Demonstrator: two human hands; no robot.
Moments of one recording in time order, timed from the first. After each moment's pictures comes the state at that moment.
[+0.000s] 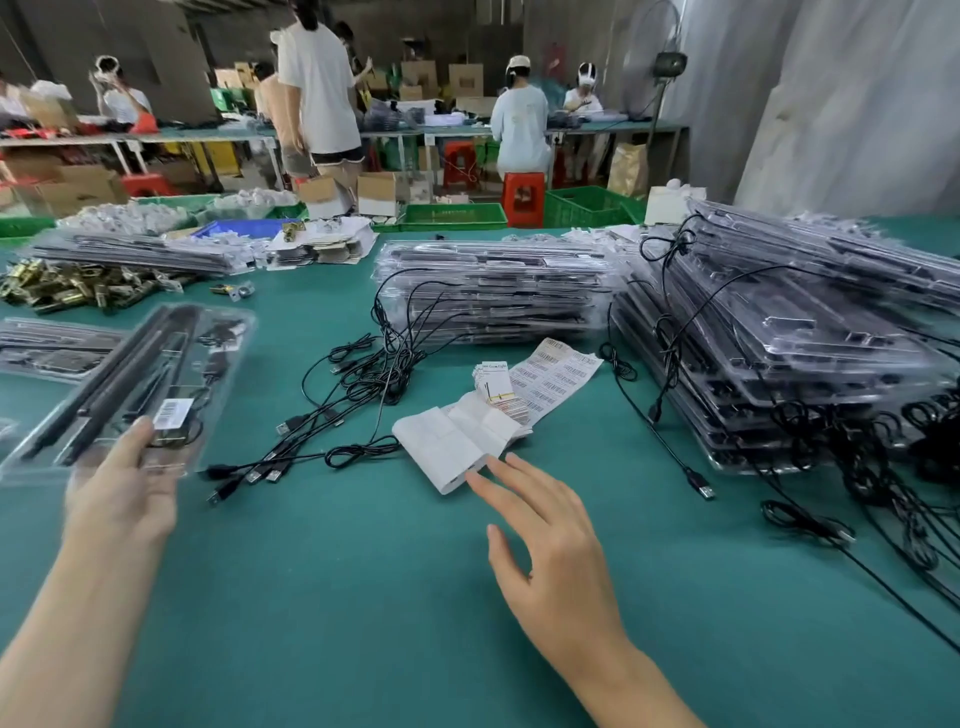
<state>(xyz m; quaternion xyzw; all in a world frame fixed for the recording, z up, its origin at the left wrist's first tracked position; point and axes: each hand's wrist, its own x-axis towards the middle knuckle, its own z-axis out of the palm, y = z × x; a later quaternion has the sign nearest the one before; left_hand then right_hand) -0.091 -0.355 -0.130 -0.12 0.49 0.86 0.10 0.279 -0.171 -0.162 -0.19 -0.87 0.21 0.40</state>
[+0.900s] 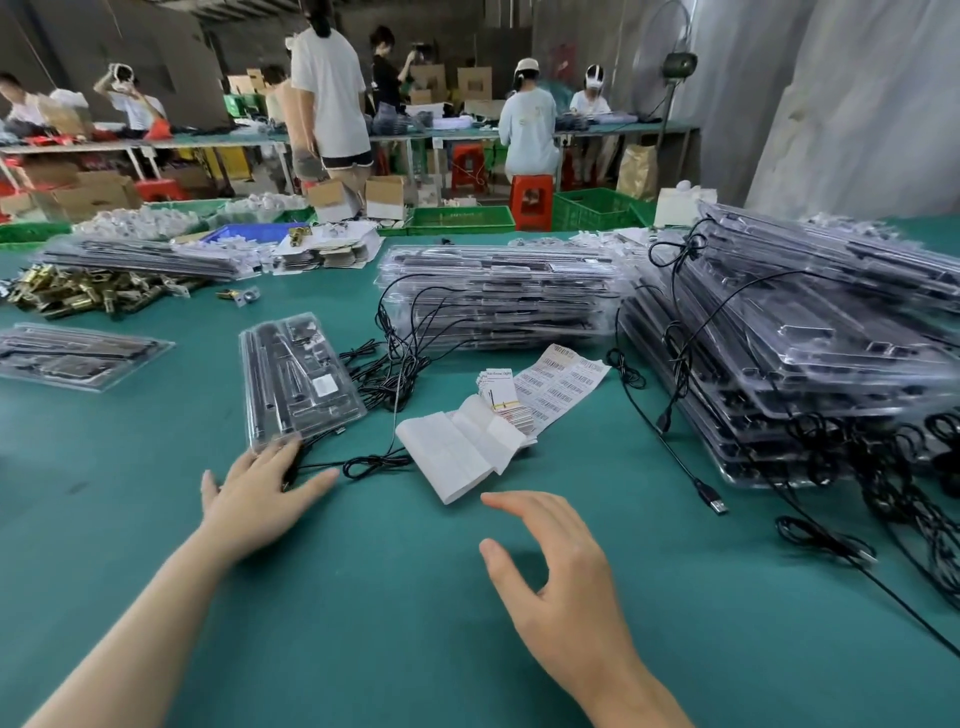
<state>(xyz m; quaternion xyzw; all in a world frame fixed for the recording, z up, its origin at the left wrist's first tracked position) -0.030 -0.297 -0.162 0.31 0.93 0.15 0.08 0.284 -0.169 -0.161 -0.23 -0.83 0.34 0.37</state>
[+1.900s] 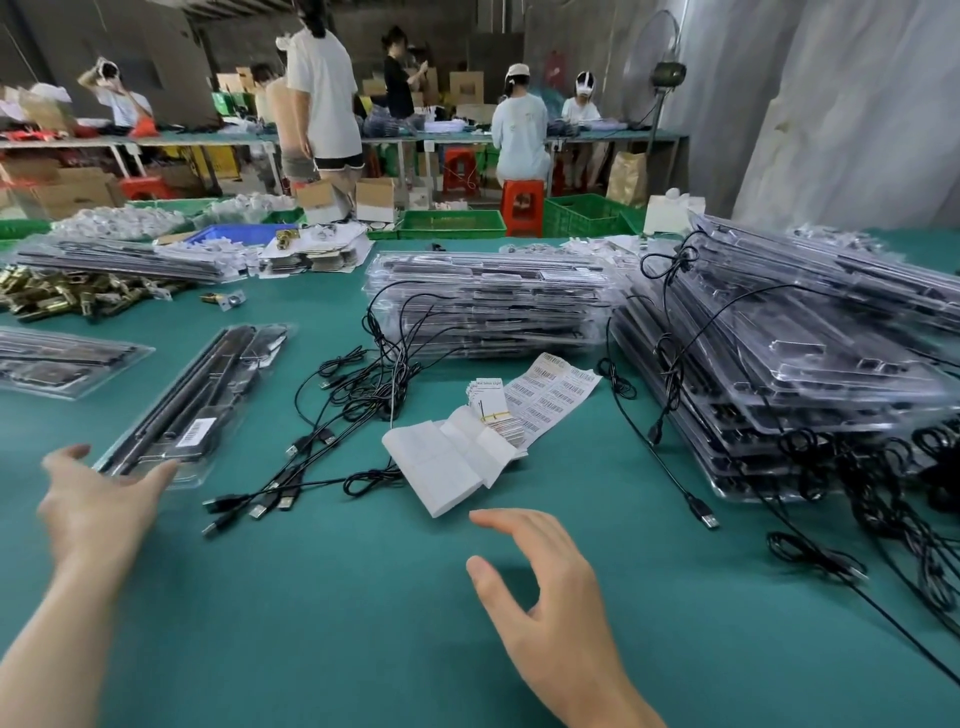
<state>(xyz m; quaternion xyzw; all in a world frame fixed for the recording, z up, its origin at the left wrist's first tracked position) -0.086 -0.341 -0.149 -0.01 0.89 0.45 -0.04 0.281 -0.166 -0.162 -0.23 -0.82 0.37 0.36</state>
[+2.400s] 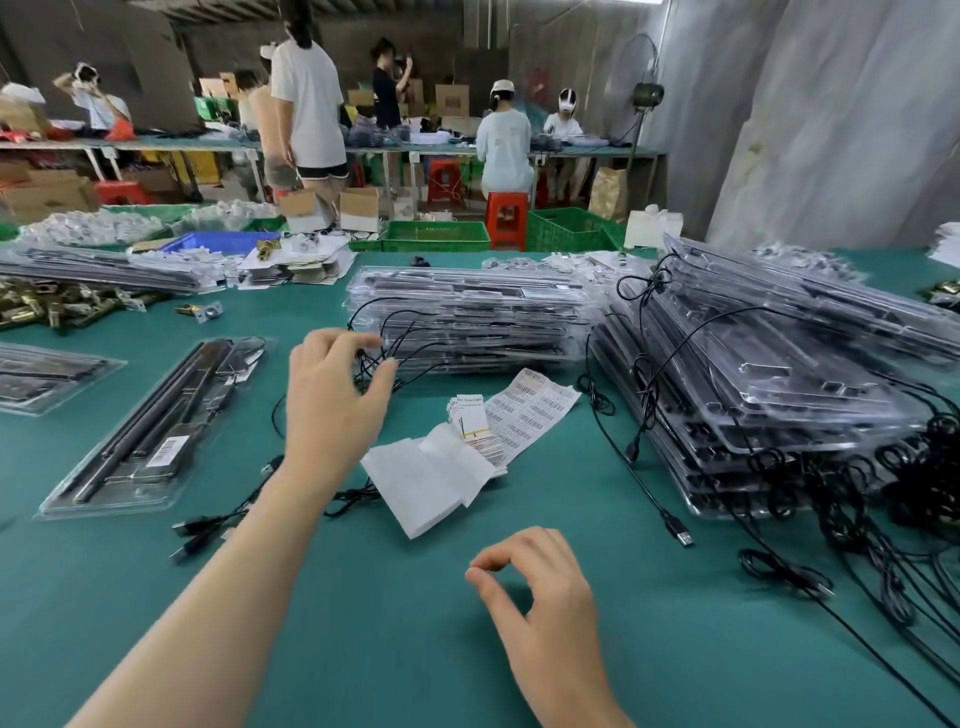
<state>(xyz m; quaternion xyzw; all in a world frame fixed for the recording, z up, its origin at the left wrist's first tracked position) 0.035 -0.171 -0.075 0.40 0.79 0.44 -0.16 0.281 -0.151 -0.172 -0.26 -0.82 0.30 0.42</state>
